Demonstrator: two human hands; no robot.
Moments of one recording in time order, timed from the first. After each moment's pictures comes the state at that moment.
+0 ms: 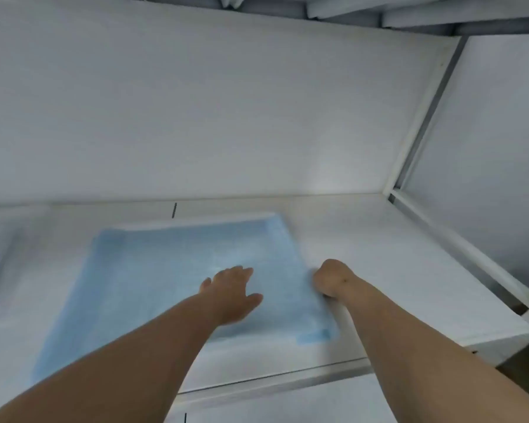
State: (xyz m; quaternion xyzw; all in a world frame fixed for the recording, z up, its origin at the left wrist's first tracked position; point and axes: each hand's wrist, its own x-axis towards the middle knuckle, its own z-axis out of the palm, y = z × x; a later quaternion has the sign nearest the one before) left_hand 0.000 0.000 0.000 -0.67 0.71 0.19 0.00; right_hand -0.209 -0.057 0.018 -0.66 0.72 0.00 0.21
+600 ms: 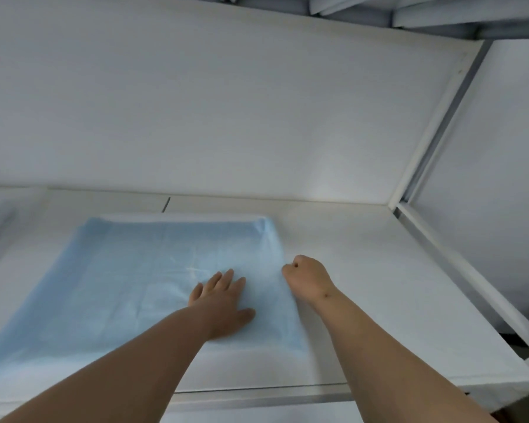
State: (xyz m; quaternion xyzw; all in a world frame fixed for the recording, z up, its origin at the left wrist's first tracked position) left_hand -0.045 -0.009 -0.026 -0.71 0.68 0.18 0.04; right_hand -0.218 -0.078 0.018 -0.69 0.64 -0.14 0.29
